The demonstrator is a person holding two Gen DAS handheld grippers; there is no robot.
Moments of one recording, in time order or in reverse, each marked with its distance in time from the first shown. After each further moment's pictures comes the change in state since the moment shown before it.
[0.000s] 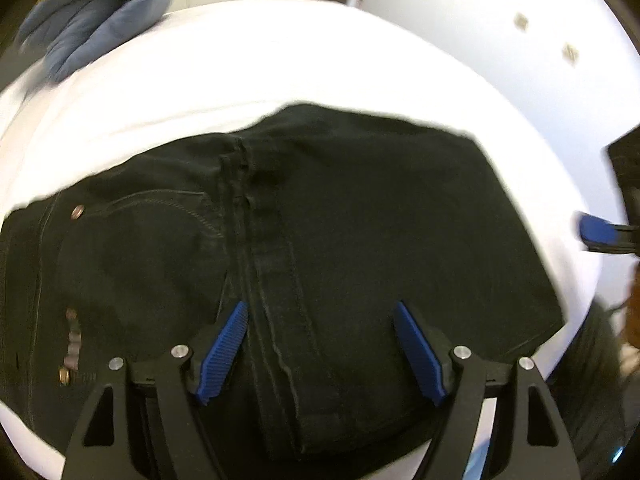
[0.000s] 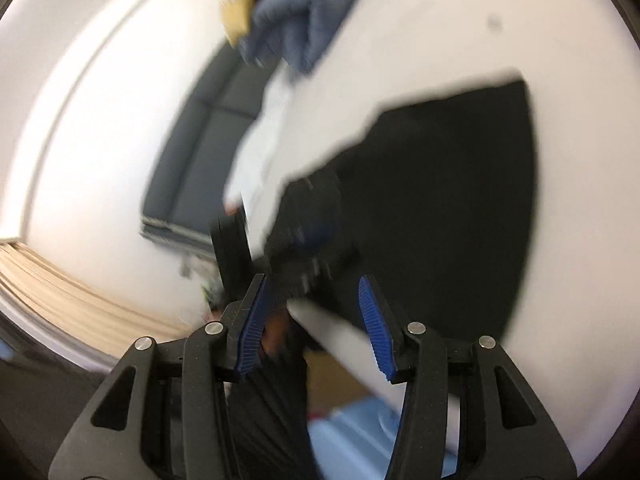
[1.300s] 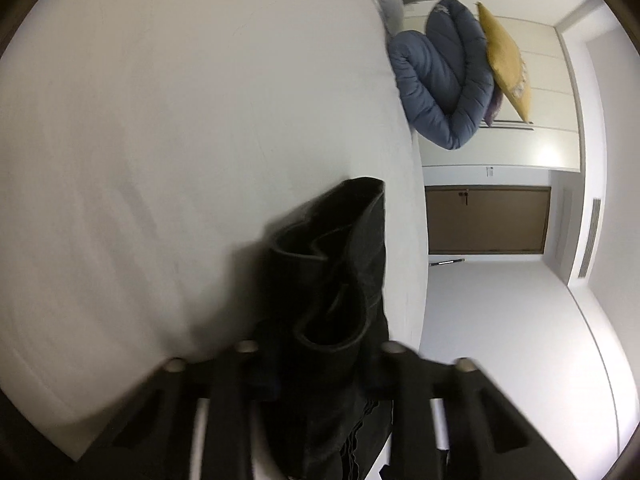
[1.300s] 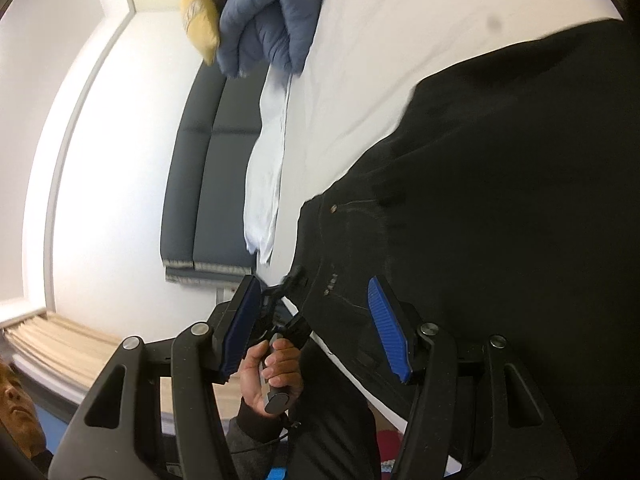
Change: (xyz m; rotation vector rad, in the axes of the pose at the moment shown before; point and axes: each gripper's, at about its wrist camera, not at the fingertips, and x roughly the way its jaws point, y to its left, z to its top) left arm -0.066 0.270 -0.143 -1.290 -0.440 -0.397; right arm 0.138 0.017 0.042 0.187 0.076 0.037
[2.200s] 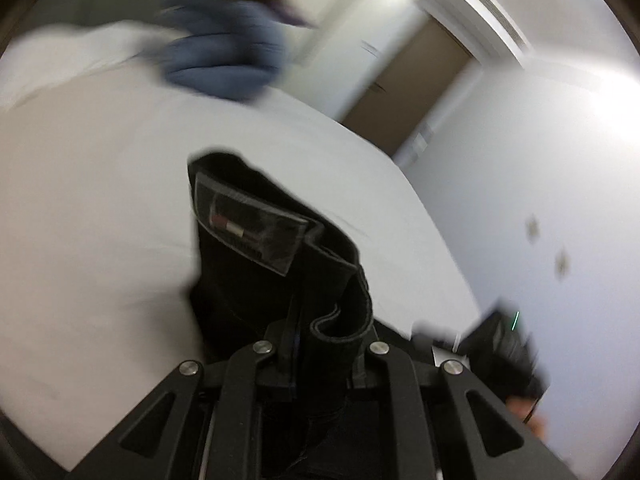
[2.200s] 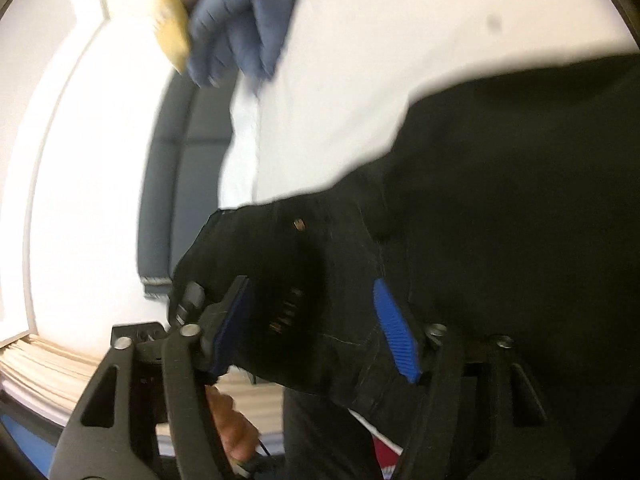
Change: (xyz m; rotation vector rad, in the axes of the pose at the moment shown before) left arm 0.043 -0.219 -0.162 0.947 0.058 0.091; right arm -0.026 0.016 0.009 0.068 -0.133 -0.065
